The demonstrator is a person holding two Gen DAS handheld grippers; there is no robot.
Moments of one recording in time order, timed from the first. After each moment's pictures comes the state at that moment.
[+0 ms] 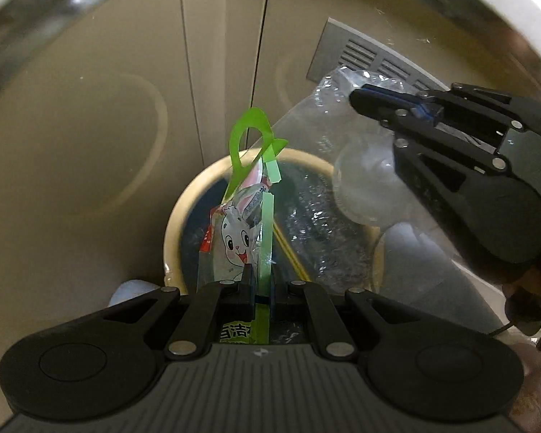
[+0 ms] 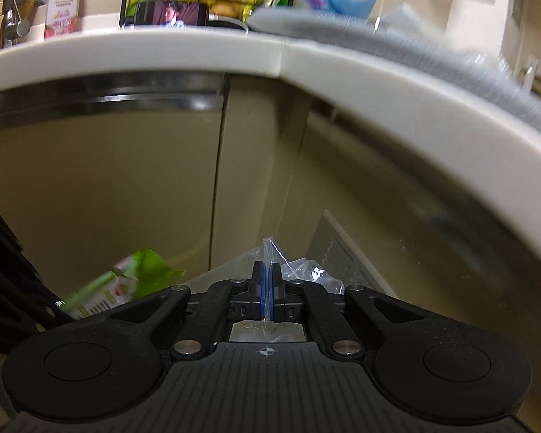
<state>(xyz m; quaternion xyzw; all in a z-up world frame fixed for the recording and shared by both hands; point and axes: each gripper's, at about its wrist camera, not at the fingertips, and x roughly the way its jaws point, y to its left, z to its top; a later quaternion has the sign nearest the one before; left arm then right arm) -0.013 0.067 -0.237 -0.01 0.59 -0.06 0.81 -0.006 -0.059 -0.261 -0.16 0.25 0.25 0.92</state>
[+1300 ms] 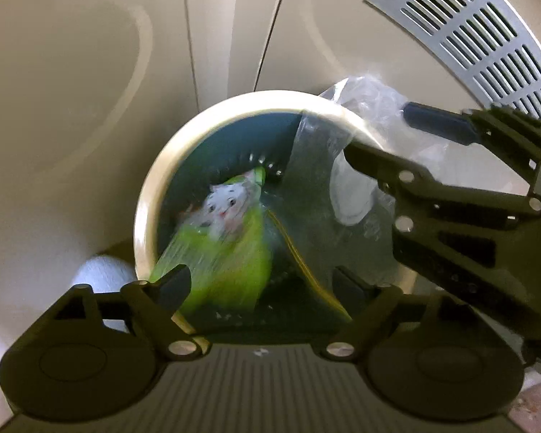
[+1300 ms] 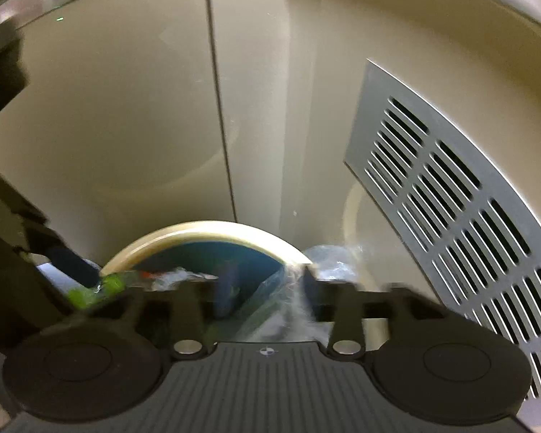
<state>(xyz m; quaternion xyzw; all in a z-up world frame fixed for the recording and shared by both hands) 0.025 0.080 -0.279 -0.05 0.67 -0.05 0.74 0.058 -0.046 -0.323 -0.13 0.40 0.27 0.87</state>
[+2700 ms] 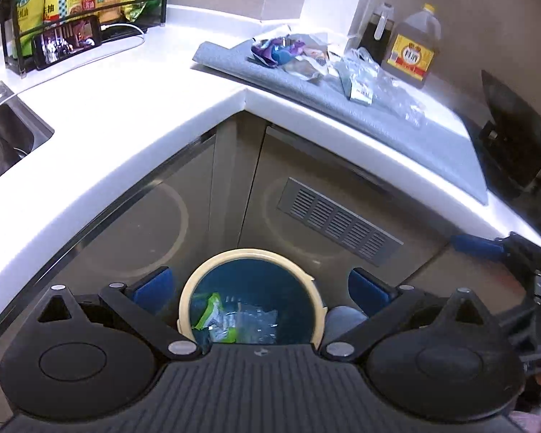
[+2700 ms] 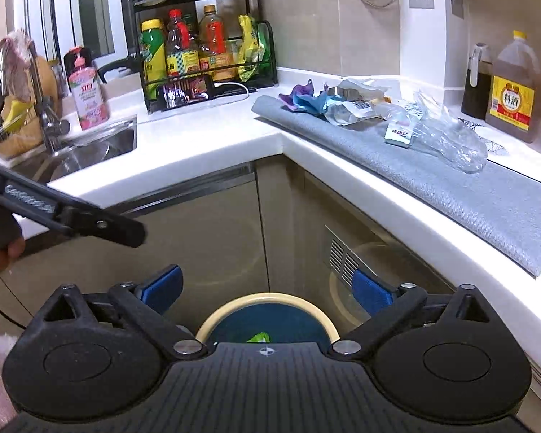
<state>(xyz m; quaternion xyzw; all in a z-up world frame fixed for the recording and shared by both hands) -0.144 0.085 -0.030 -0.06 0.42 -0.04 0.91 -0.136 -0.125 -0.113 -0.05 0.27 0.27 0.93</state>
